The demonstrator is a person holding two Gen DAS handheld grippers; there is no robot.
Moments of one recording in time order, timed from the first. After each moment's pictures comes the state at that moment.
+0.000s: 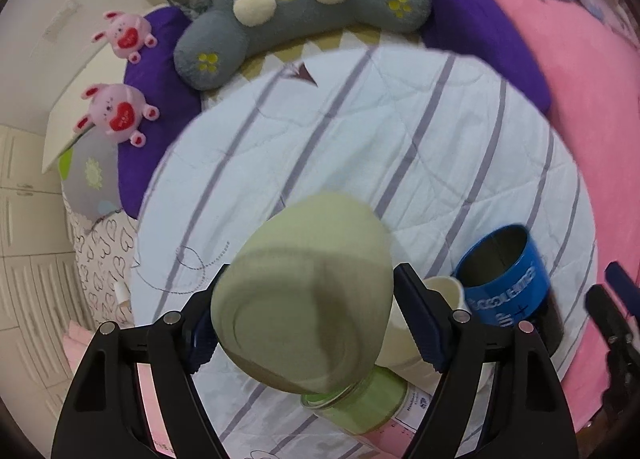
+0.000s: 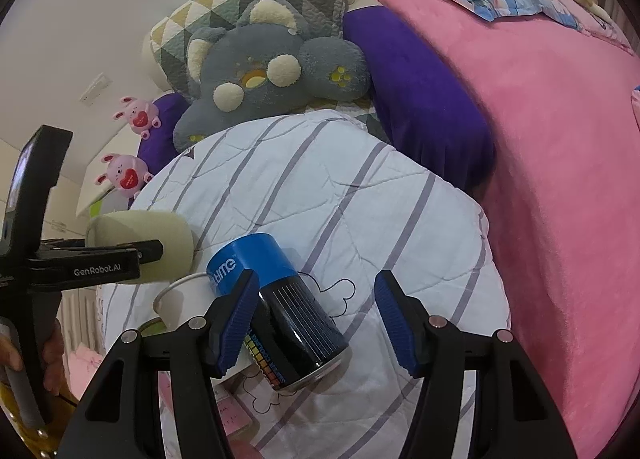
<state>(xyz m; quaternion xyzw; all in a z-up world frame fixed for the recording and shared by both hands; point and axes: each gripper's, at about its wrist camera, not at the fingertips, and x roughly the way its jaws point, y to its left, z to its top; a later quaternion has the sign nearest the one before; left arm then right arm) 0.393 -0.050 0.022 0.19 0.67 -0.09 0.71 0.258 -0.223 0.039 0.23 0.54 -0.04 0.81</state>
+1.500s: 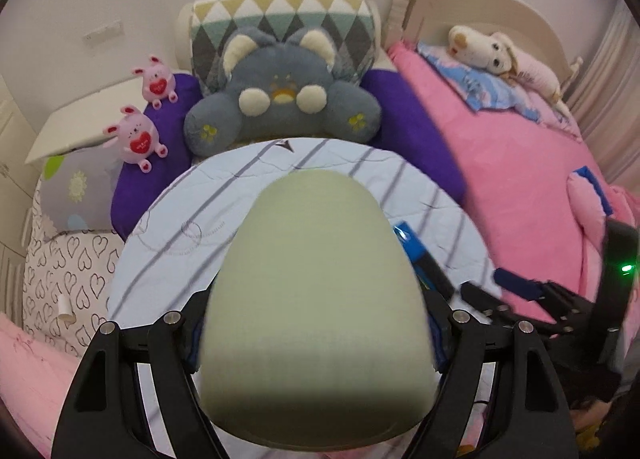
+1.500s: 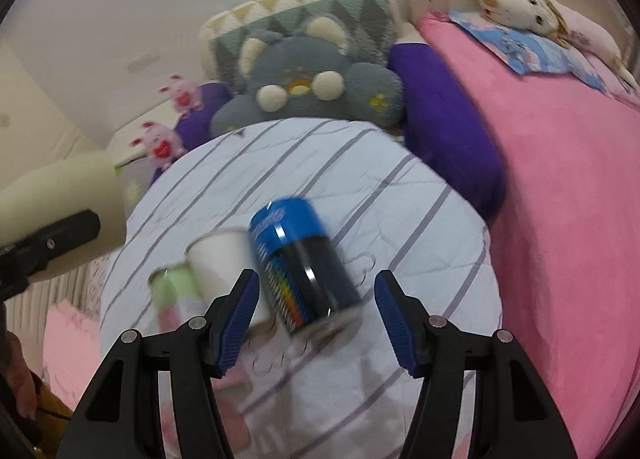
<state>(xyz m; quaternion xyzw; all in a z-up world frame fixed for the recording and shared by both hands) 0.254 0.014 0.128 0.03 0.50 -0.16 0.85 0.206 -0.190 0.064 0.15 0.50 0.02 0.85</state>
